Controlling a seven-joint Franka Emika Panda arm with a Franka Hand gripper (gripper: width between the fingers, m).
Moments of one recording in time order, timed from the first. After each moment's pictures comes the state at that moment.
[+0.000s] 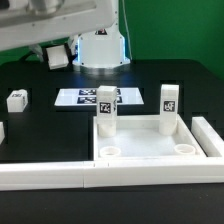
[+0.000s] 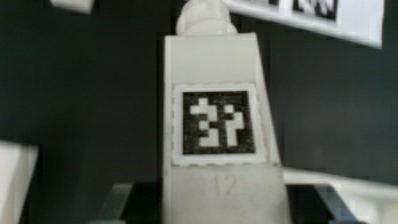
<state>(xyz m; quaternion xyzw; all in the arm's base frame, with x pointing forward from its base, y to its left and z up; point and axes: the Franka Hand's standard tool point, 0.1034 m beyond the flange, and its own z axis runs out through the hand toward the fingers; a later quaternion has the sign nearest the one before) 0.523 -0.083 0.154 -0.98 -0.09 0.19 0.06</state>
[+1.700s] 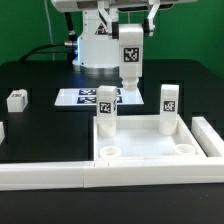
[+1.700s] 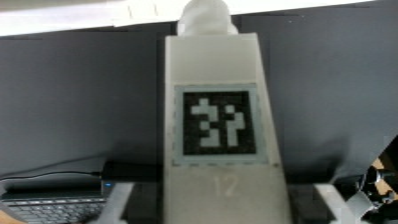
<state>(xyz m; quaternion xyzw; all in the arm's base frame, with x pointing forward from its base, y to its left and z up) 0.619 0.012 0.197 -0.96 0.03 -0.28 0.02</state>
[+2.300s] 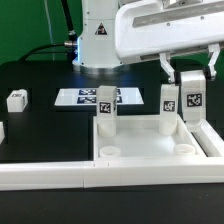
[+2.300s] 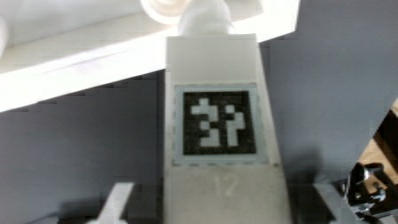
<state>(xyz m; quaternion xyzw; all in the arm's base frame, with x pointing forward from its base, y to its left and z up) 0.626 0.097 0.135 -0.95 0.10 -0.30 0.05</state>
